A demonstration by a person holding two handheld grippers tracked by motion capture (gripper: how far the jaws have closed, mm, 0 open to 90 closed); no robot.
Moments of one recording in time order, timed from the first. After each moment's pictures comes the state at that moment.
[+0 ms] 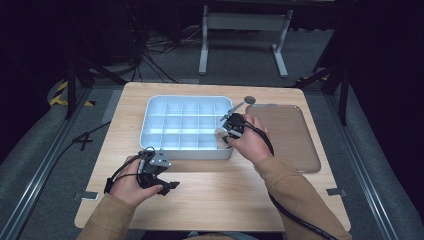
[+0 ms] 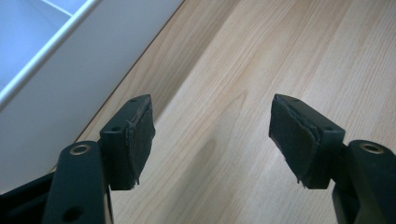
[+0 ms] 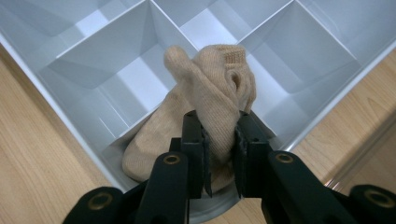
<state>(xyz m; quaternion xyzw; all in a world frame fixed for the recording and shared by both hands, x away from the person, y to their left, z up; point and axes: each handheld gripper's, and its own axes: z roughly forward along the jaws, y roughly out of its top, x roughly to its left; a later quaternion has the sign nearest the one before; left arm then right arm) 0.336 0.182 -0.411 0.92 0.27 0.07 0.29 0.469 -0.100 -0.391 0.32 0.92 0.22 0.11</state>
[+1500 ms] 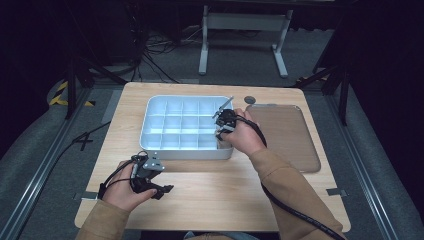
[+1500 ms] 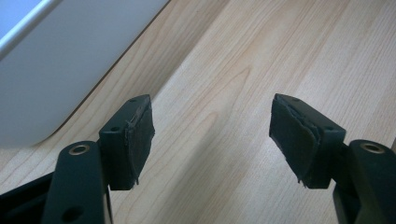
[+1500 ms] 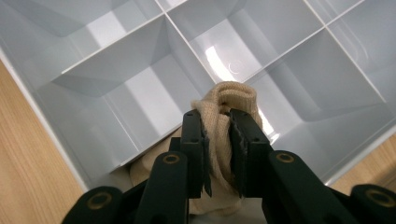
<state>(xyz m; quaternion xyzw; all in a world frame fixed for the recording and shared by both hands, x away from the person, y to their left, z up) 0.326 0.195 -0.414 0.91 0.29 0.07 0.28 0.489 -0.081 -0.392 0.27 0.94 0.21 0.08</state>
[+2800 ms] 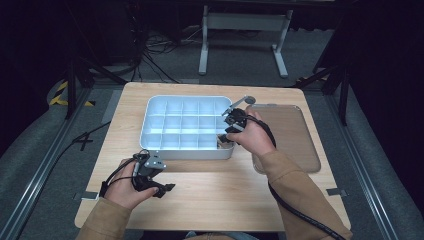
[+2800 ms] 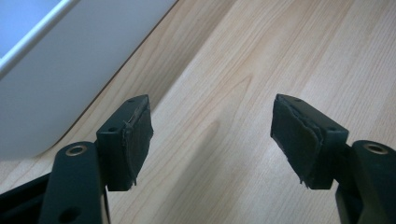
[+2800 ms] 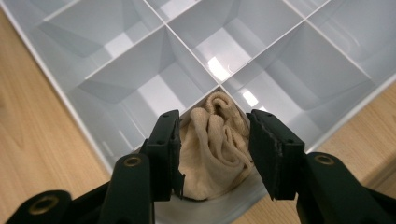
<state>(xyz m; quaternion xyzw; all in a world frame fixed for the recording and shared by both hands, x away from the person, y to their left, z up) 0.331 0.191 -0.414 0.91 0.28 0.07 0.29 0.481 -0.107 -0.384 0.31 0.91 0.27 0.06</state>
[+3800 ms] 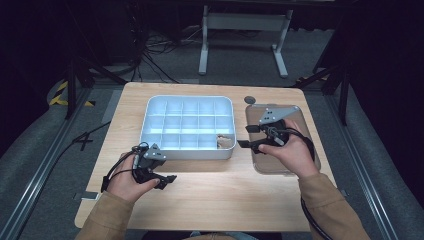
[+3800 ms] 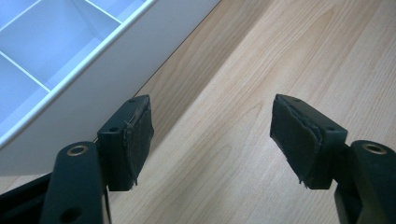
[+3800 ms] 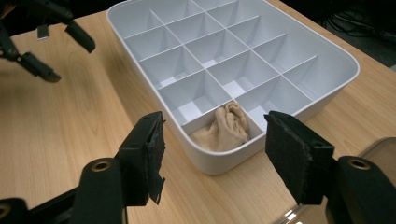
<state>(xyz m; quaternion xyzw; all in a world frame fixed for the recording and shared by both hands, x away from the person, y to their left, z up) 0.344 0.192 -0.403 0.90 0.30 0.08 0.30 0.409 -0.188 -0.343 0.23 0.87 0.43 0.11</state>
